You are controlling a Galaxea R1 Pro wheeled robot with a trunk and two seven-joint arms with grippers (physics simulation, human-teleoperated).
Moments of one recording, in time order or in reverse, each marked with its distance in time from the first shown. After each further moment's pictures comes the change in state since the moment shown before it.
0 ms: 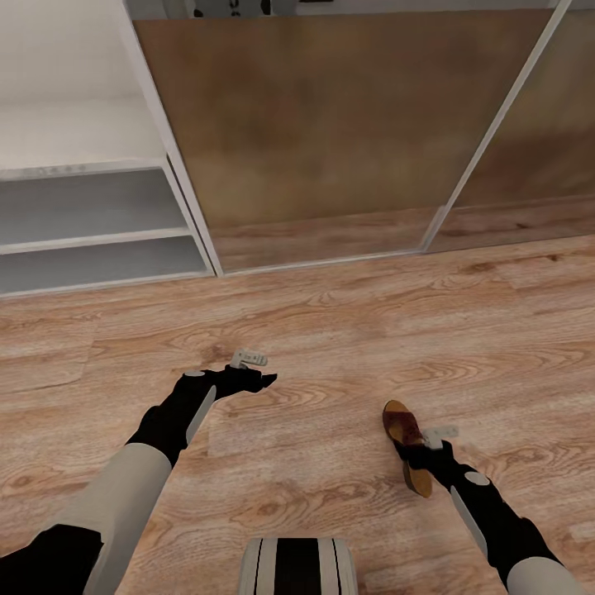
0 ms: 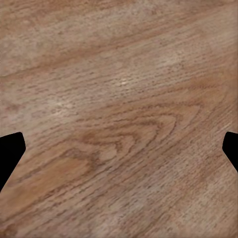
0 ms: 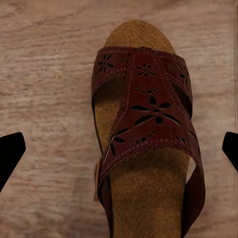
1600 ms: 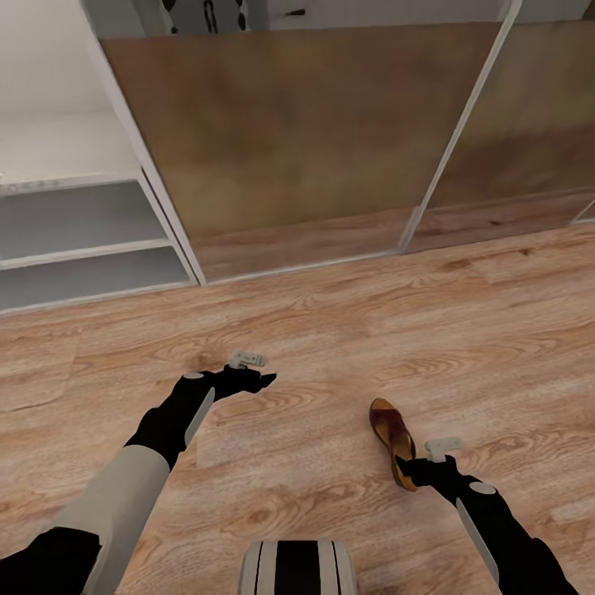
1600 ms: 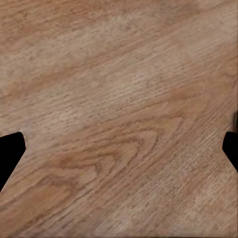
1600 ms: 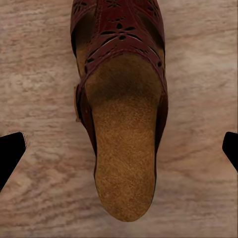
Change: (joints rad) left arm 0.008 0.005 -0.001 -0.002 0.001 -0.035 -0.001; right arm 0.120 -0.001 -0.001 -0.216 -0.005 0.216 0.004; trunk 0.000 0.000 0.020
